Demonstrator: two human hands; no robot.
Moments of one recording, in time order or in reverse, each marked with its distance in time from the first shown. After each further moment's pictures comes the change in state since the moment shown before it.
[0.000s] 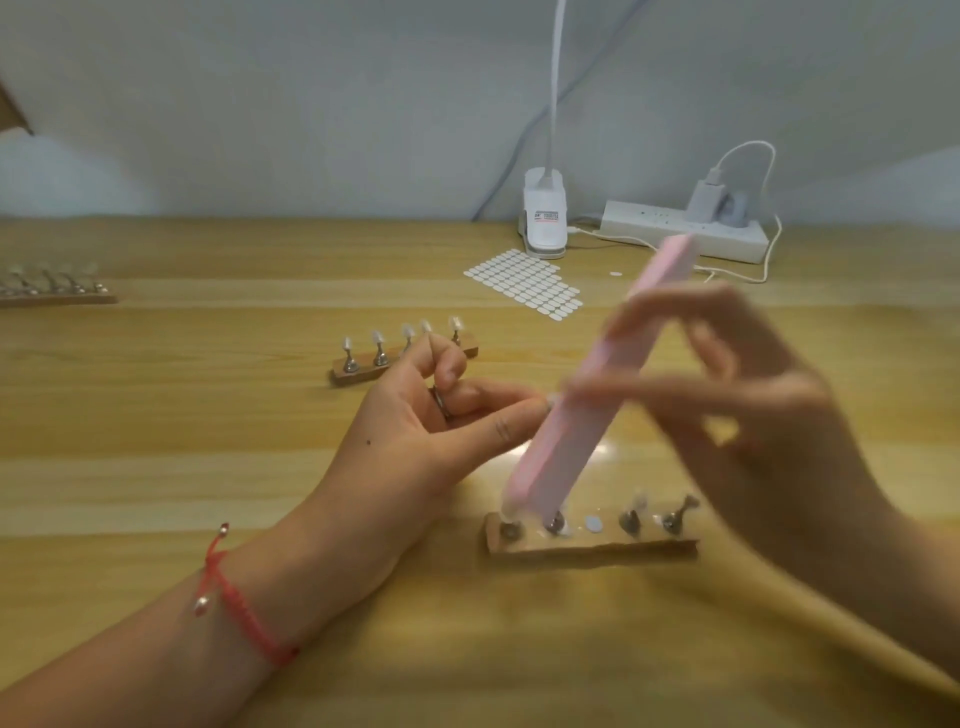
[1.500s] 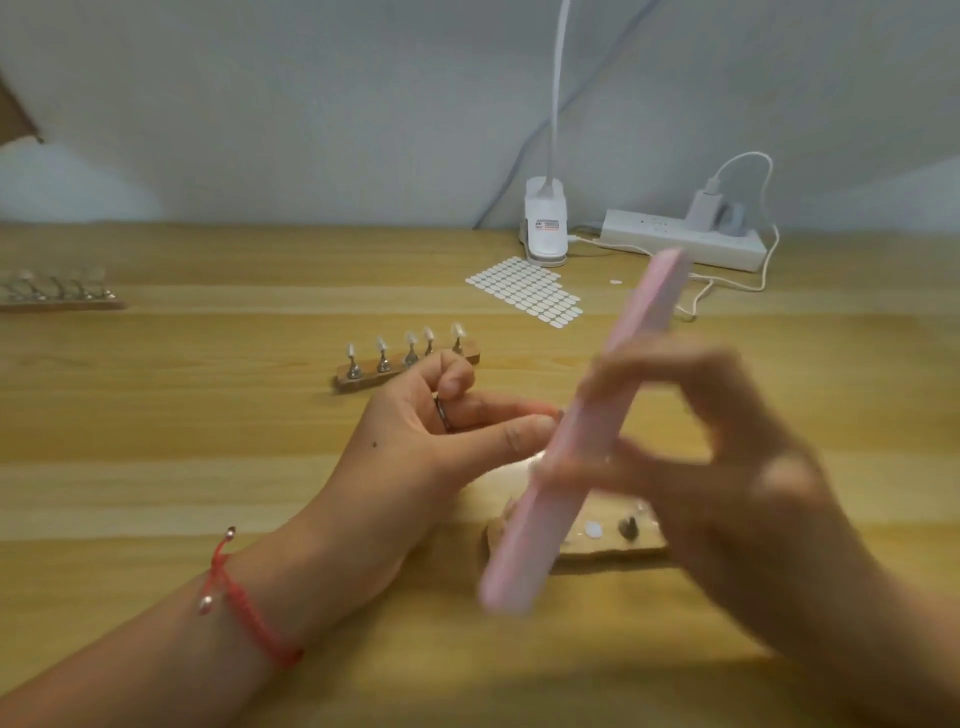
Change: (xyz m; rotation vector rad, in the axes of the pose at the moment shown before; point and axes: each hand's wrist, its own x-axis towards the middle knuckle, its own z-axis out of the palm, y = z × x) left_hand -0.003 0.007 0.002 0.034 0.012 -0.052; right_hand -0.008 -0.021 0.004 -0.118 -0.040 -0.217
